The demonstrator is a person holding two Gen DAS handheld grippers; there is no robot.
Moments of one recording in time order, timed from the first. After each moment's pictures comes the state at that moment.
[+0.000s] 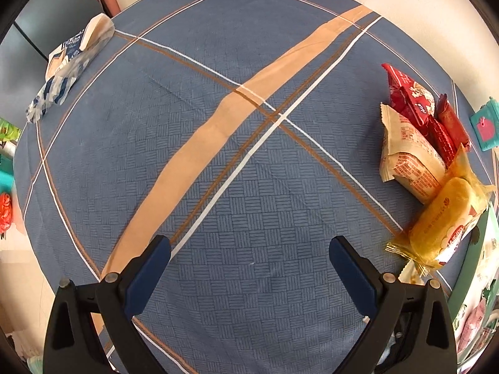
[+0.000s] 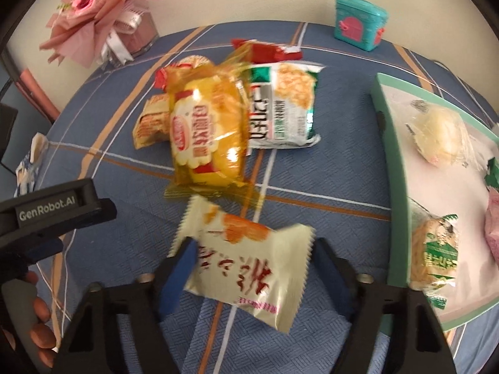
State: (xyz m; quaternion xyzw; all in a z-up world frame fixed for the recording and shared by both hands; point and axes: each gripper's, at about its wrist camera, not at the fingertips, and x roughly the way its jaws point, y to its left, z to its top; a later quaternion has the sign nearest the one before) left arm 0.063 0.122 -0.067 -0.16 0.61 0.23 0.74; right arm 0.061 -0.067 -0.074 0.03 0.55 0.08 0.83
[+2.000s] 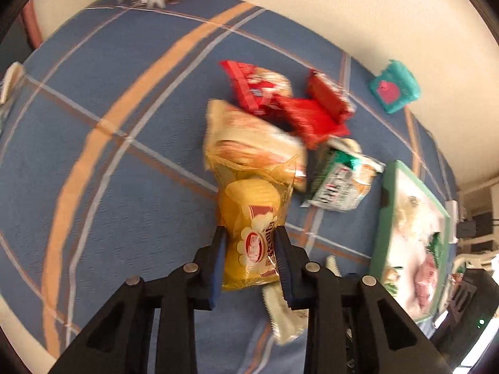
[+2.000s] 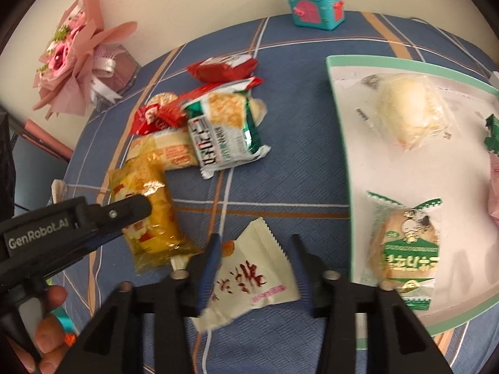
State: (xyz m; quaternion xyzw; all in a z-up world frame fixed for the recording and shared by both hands) left arm 0.094 0.041 -0.030 -0.18 0.60 0.05 0.78; right arm 0.072 -0.120 -0.065 0.13 0.56 0.11 0.81
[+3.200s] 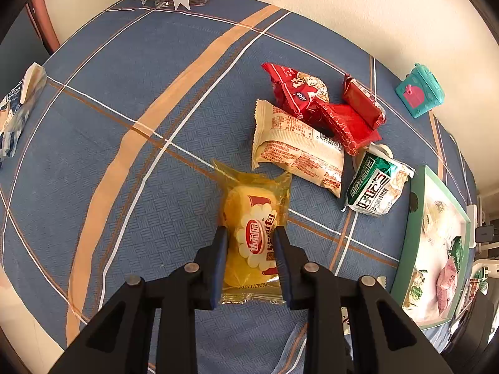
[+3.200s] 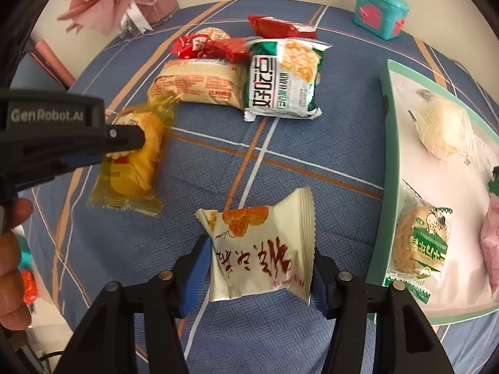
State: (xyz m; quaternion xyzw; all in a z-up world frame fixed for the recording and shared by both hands) left arm 0.100 0.049 -0.036 -0.16 0.60 0.09 0.78; right arm 0.044 -0.082 -0.080 0.00 0.59 0.14 0.80
